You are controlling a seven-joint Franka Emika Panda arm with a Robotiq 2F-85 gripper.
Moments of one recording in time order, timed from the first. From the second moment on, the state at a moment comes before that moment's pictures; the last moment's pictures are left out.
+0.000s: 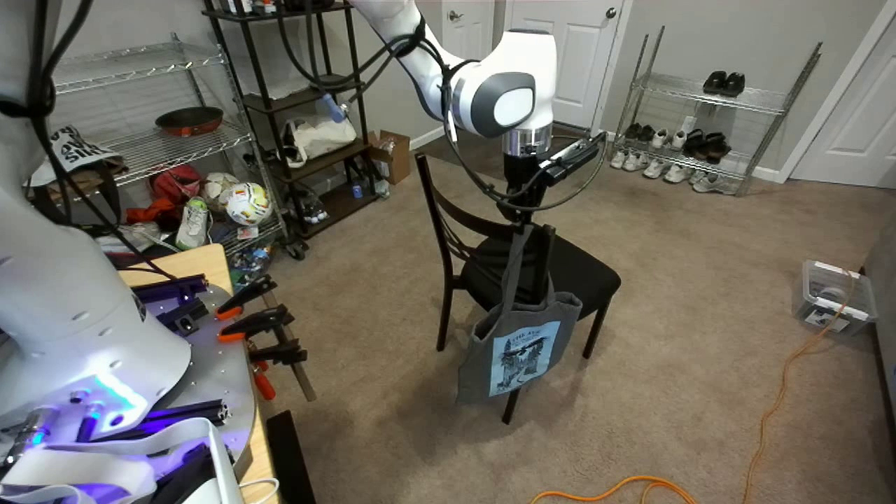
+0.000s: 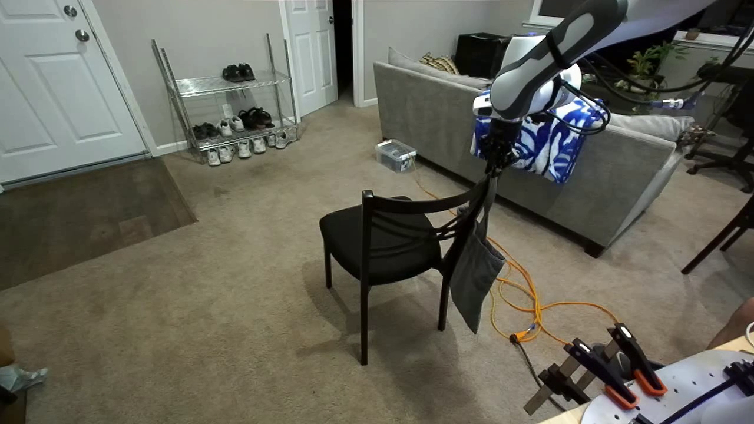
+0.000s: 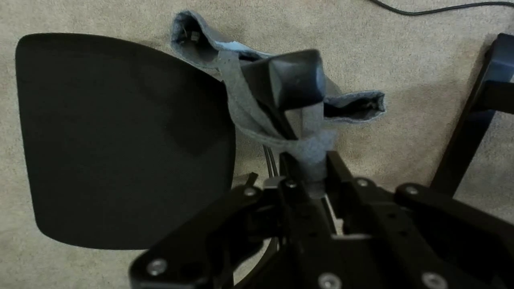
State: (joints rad) arm -0.13 0.63 0.08 -1.79 -0.18 2.51 -1.71
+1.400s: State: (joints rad) arm -0.13 0.46 0.06 -1.88 -0.18 2.52 -1.71
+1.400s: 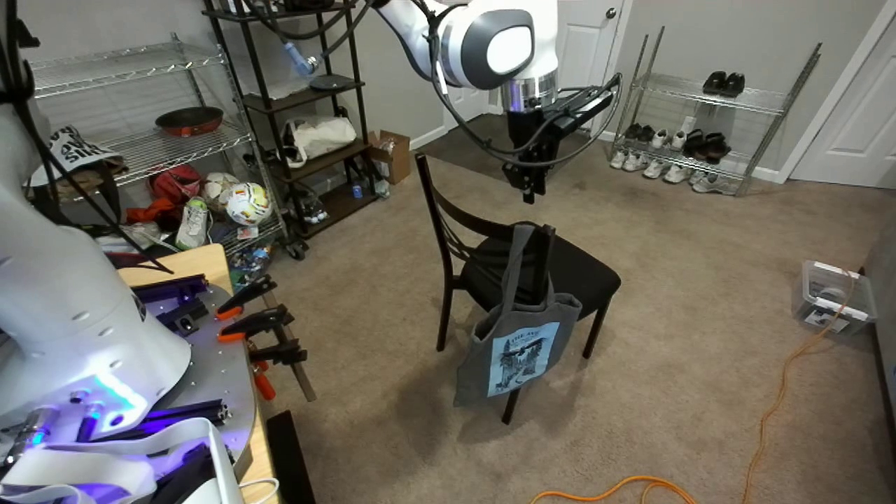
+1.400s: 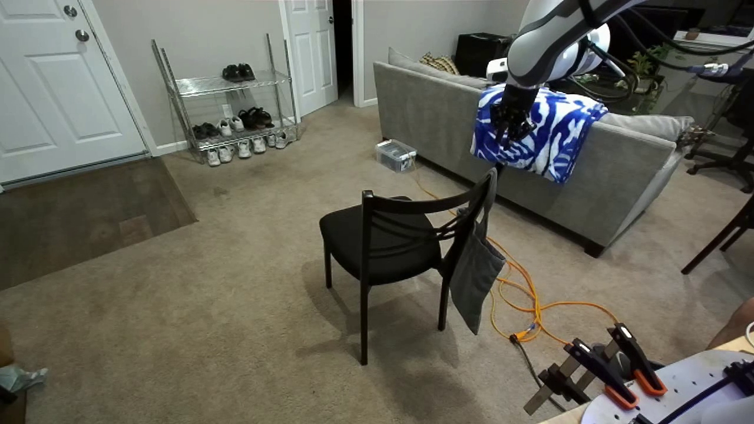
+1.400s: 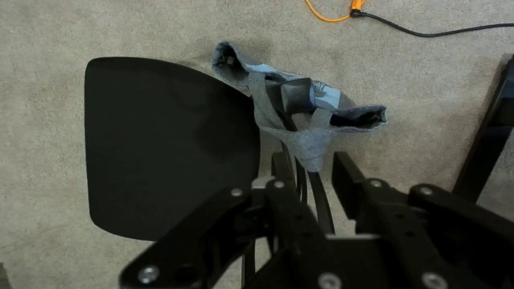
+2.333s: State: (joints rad) arm -0.13 0.60 0.07 -1.84 -0.18 2.50 -1.71
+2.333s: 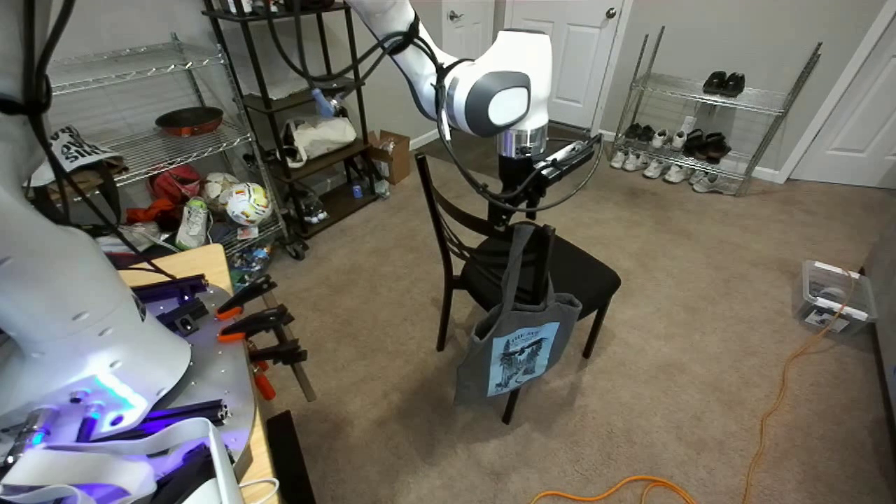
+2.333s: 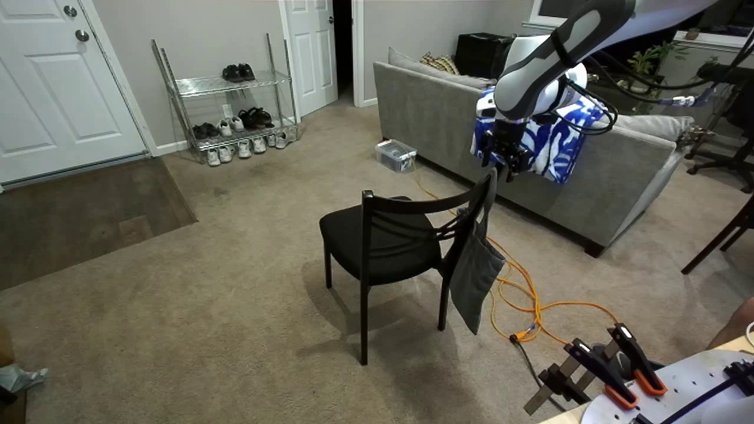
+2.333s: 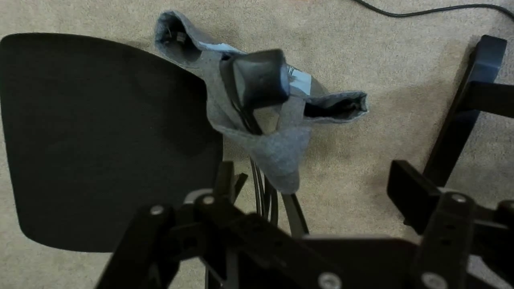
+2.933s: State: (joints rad) arm -0.13 0.62 0.08 -1.81 -0.18 2.50 -1.71
